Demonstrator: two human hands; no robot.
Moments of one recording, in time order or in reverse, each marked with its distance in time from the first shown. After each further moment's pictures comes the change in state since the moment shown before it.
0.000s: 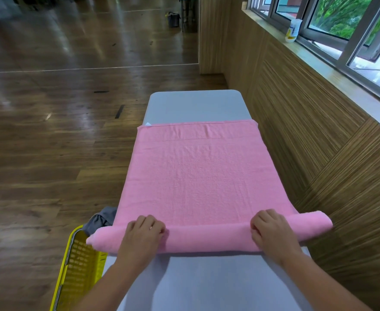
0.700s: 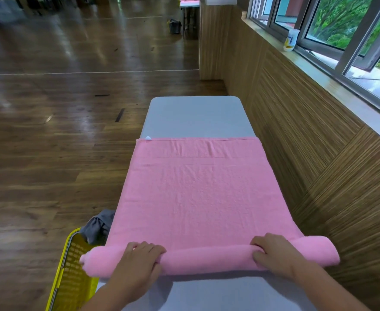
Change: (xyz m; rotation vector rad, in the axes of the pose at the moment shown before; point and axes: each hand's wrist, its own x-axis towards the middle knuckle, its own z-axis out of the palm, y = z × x) left_hand -0.043 0.008 -0.006 -0.117 -0.110 0.110; right_hand -0.012 0.006 -0.018 0.113 -0.537 0.078
